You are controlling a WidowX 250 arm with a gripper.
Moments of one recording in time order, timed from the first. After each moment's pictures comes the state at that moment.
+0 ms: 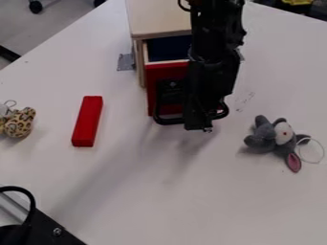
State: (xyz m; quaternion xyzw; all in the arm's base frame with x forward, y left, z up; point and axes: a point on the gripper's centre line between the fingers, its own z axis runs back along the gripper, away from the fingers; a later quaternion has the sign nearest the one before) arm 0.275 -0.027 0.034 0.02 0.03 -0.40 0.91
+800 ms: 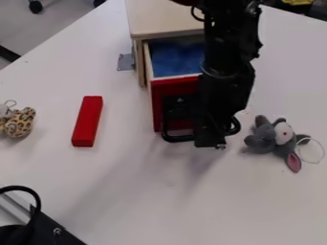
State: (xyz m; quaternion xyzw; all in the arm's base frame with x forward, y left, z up) arm 0.260 -0.053 0.036 0.00 0.04 -0.41 0.91
